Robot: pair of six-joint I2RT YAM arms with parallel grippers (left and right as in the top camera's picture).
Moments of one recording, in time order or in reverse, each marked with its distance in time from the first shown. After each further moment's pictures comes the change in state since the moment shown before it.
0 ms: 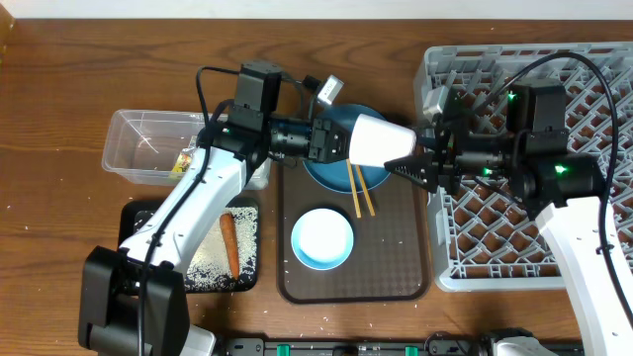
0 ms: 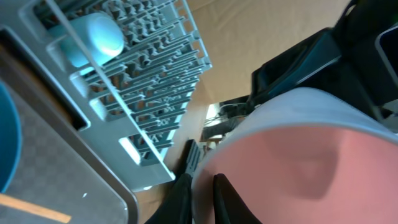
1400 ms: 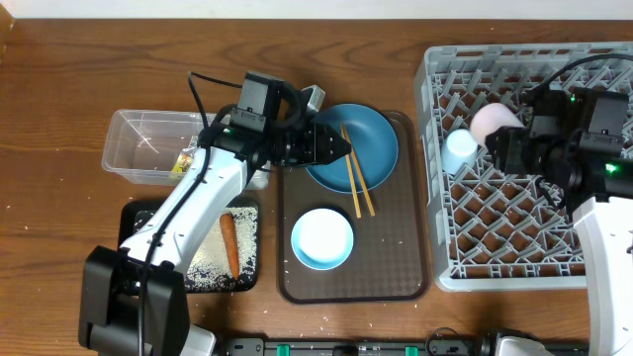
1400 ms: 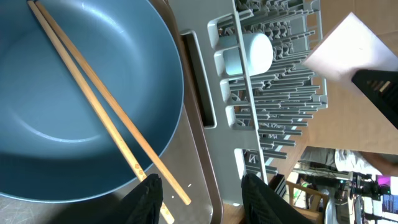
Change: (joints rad) left arm -0.002 0.000 0.000 -0.211 -0.485 0.041; right arm -0.262 0.002 0.000 -0.136 0.834 0.418
